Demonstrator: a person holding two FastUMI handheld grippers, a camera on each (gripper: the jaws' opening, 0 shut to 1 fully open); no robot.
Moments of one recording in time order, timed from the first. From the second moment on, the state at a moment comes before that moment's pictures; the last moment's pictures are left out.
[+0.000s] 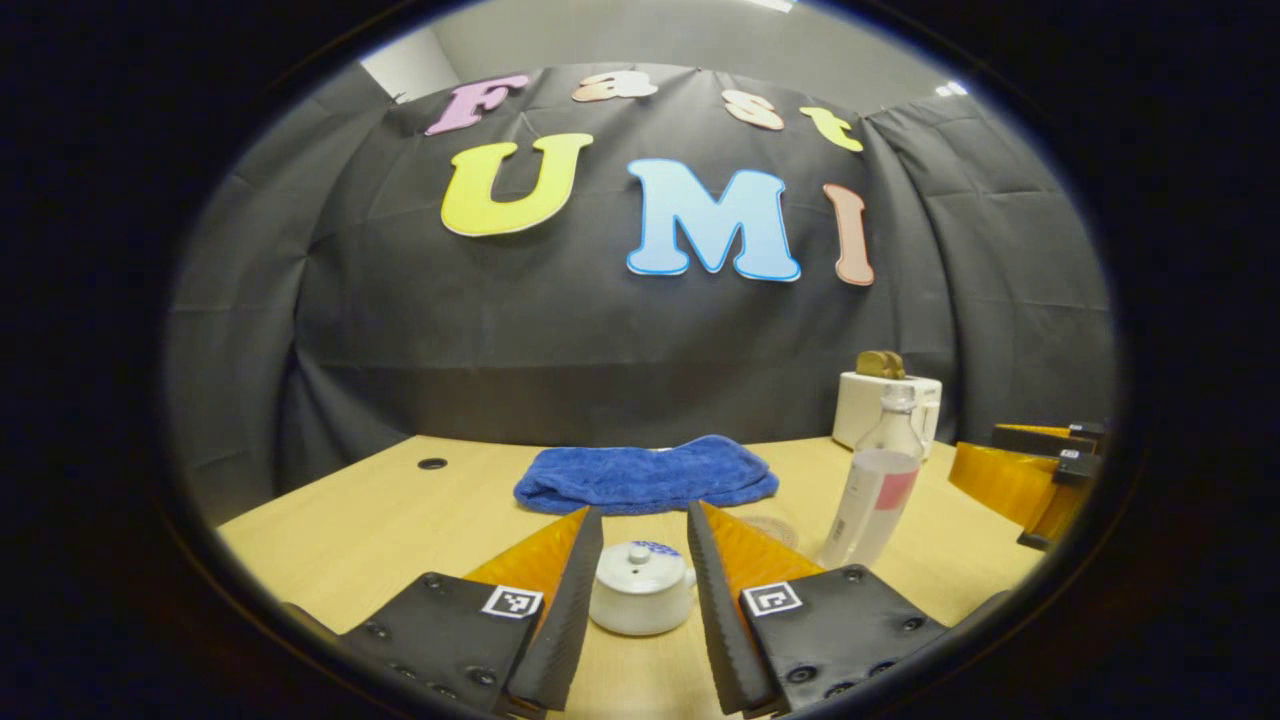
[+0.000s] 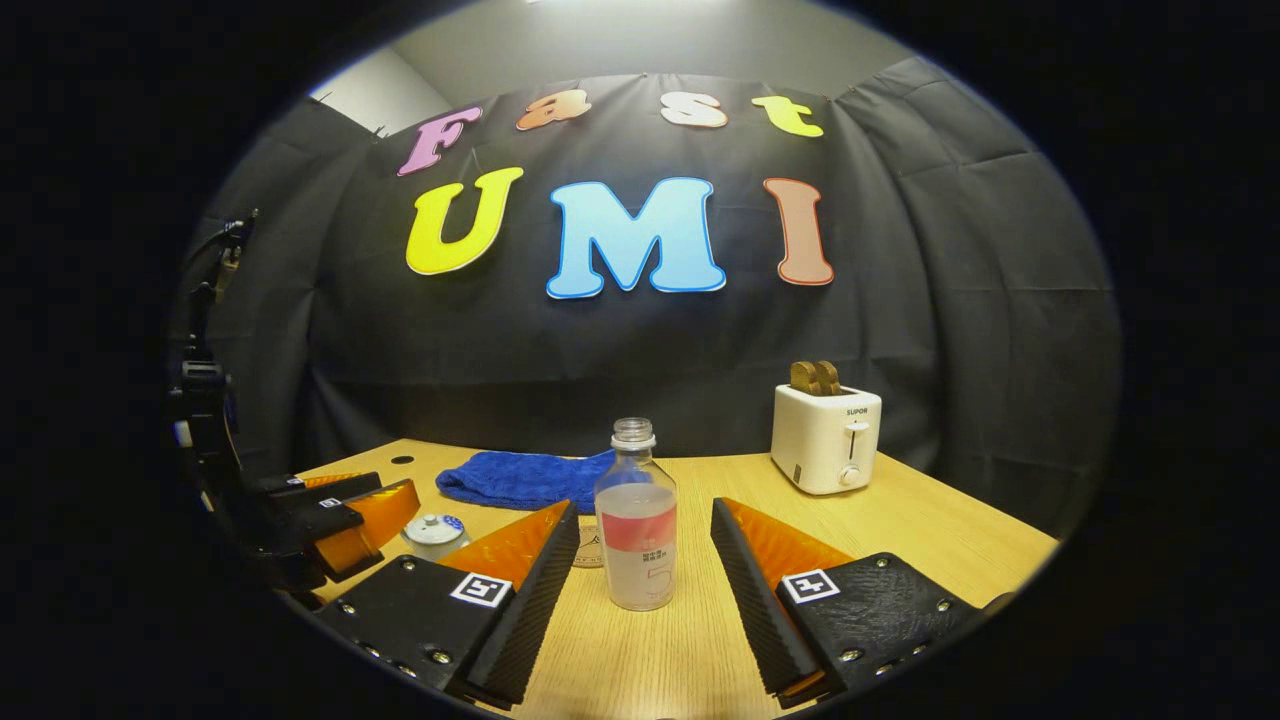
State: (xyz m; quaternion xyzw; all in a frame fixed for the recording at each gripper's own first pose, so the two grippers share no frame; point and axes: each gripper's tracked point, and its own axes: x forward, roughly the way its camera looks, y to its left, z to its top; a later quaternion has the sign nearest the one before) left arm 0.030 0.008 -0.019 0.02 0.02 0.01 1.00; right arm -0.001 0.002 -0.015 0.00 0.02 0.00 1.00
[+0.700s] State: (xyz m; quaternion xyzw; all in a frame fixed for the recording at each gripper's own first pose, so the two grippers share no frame) left arm 0.069 0.013 -0.062 0.04 0.06 0.01 1.00; right arm 0.007 -0.009 -0.039 0.01 0.05 -0.01 1.00
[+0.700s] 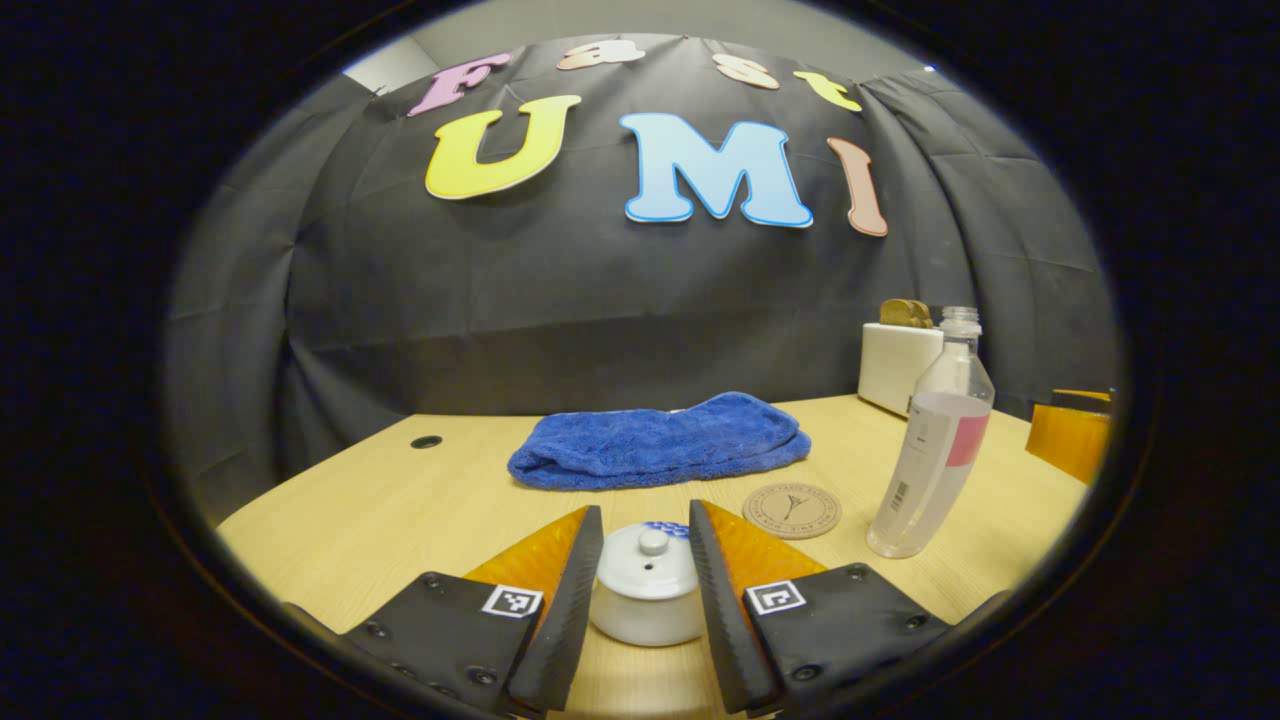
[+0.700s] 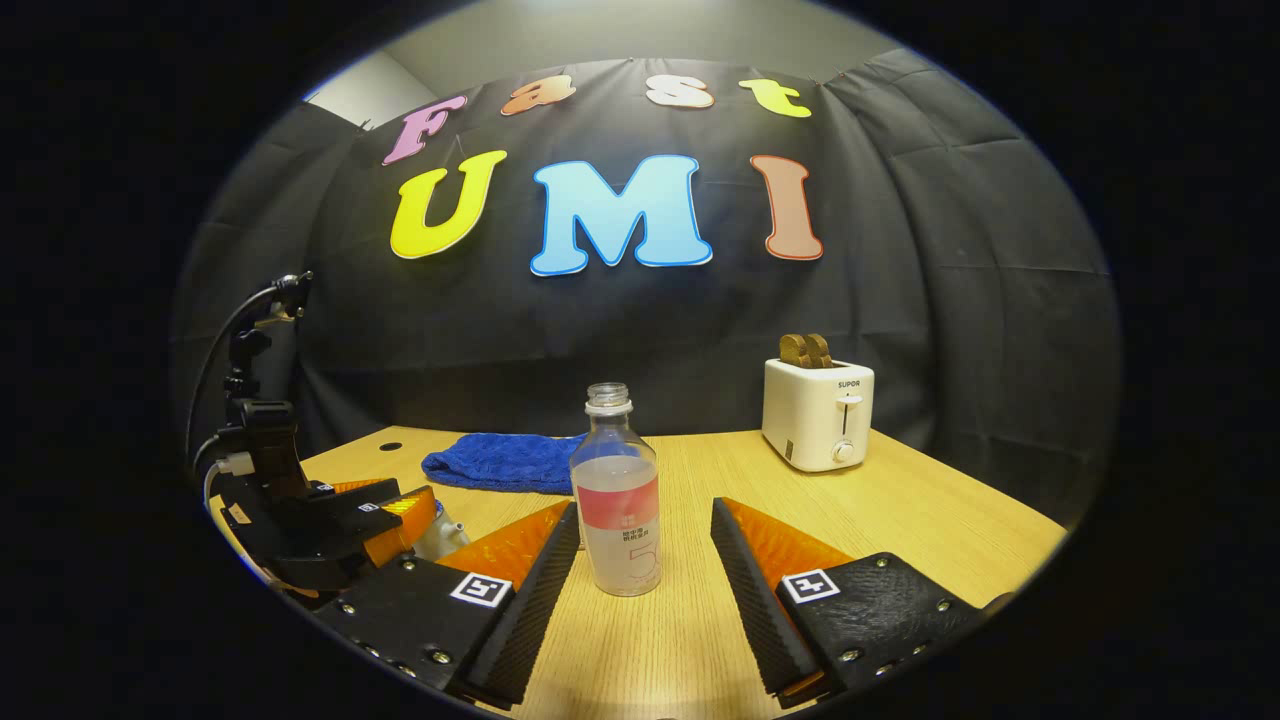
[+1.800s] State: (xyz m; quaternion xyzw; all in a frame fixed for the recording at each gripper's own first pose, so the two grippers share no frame) left arm 0.067 0.018 -0.035 0.06 0.02 0.01 1.00; right arm 0.013 -0.005 -0.043 0.00 0.06 0.00 1.00
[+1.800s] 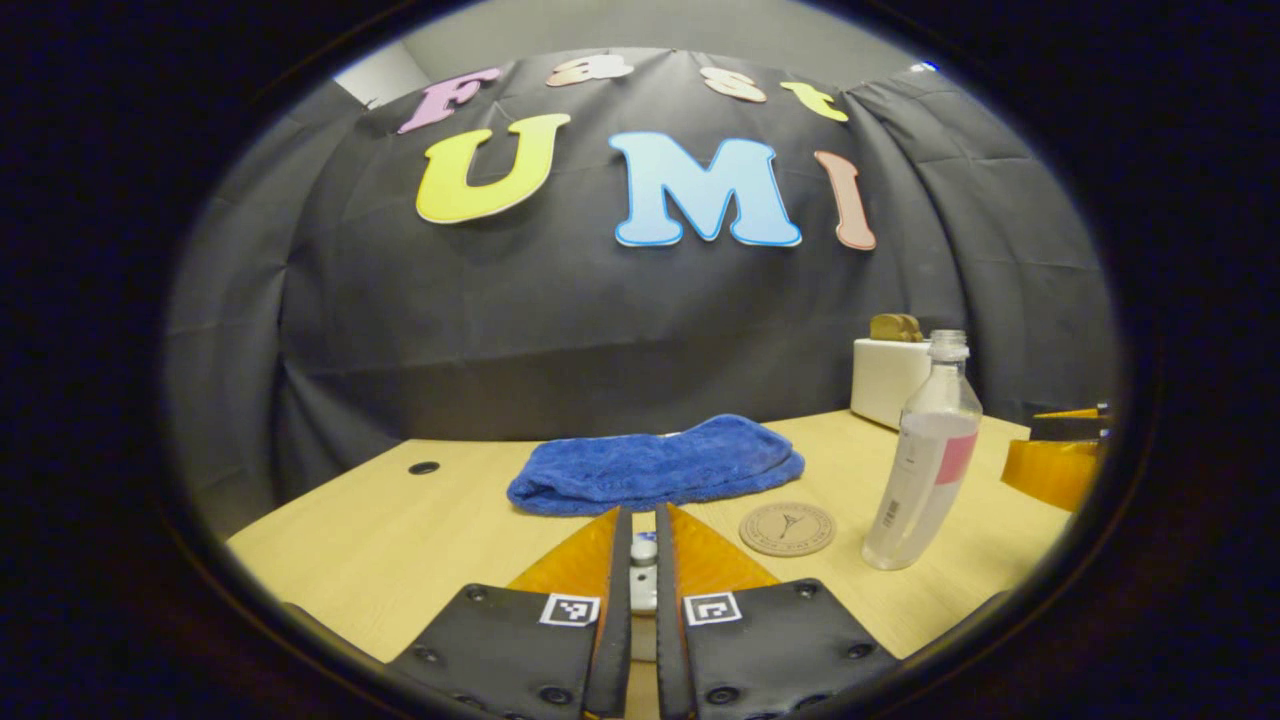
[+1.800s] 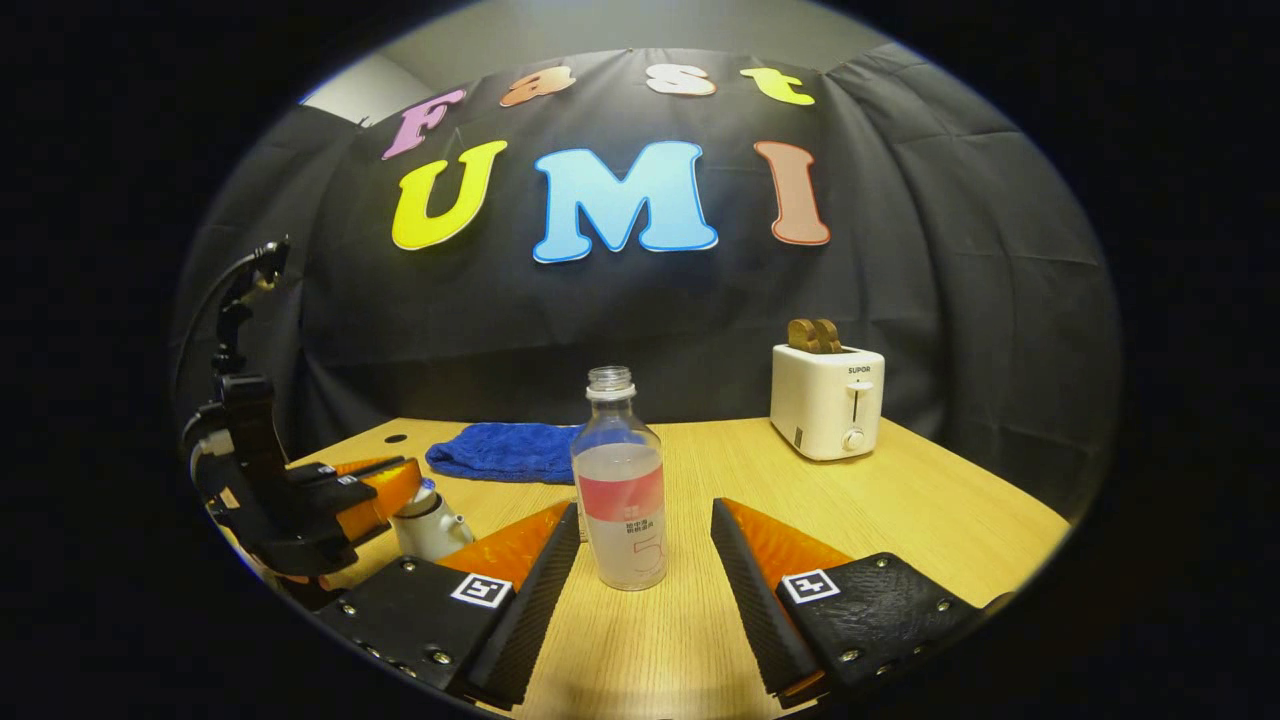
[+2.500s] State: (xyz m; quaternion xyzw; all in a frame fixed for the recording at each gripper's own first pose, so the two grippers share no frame) left arm 0.048 0.083 -0.024 0.03 0.01 0.08 1.00; right arm 0.059 0.006 -0.073 -0.05 0.12 0.05 0.99
